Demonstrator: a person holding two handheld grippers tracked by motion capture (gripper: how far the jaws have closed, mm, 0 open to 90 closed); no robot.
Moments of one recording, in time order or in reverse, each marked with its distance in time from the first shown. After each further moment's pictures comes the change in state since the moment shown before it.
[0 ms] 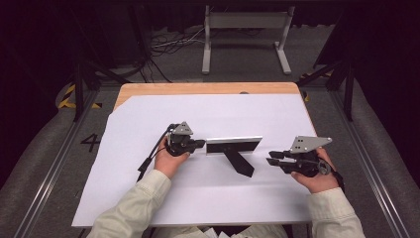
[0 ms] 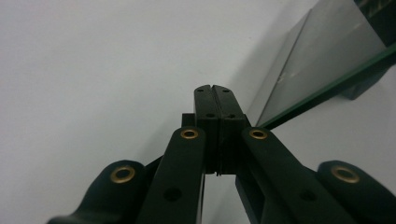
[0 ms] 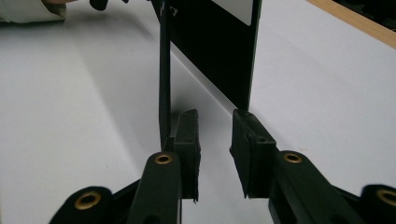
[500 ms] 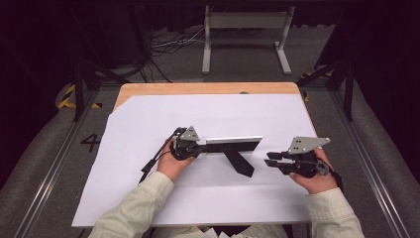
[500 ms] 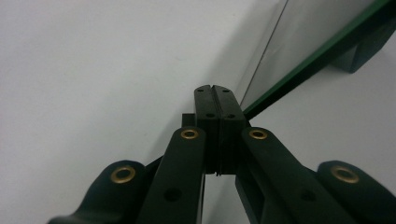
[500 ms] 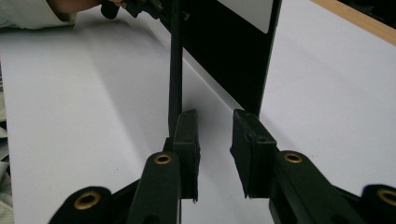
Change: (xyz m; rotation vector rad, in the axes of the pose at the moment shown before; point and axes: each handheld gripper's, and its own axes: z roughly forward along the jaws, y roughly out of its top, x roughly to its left) left arm -0.011 0.000 0.011 0.070 0.018 0.096; right arm 0.004 0.003 0.002 -0.004 0.025 -0.005
